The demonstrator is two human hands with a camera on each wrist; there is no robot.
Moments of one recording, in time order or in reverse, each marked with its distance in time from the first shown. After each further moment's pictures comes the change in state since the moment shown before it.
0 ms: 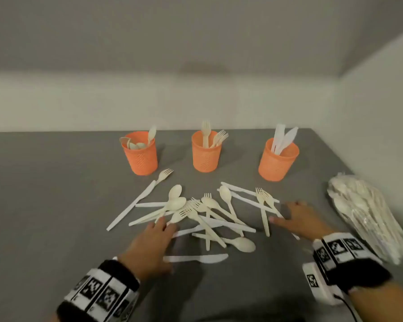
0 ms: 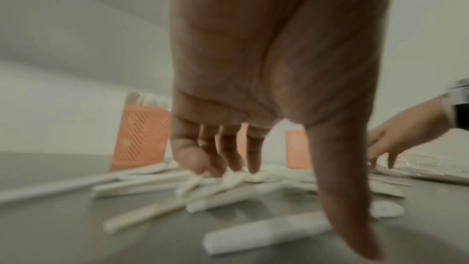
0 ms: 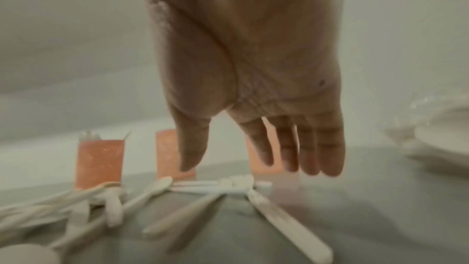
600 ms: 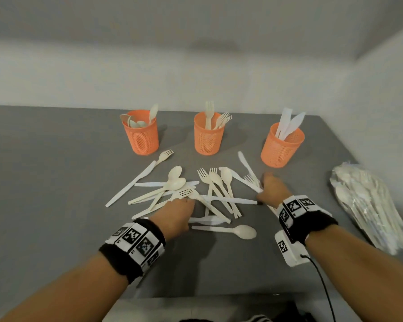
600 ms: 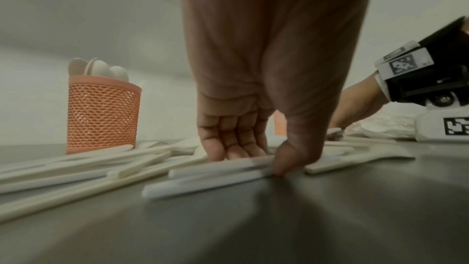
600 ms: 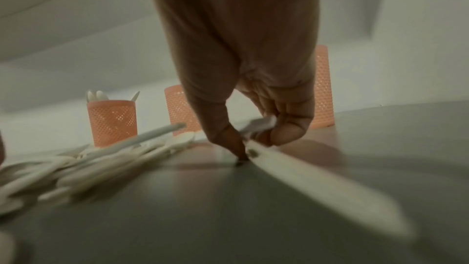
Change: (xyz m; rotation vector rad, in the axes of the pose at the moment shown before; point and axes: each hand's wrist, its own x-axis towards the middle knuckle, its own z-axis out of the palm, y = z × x) left_hand 0.047 0.032 0.004 0.092 0.032 0.040; right_hand 0.038 -0.056 0.008 0.055 0.030 -0.061
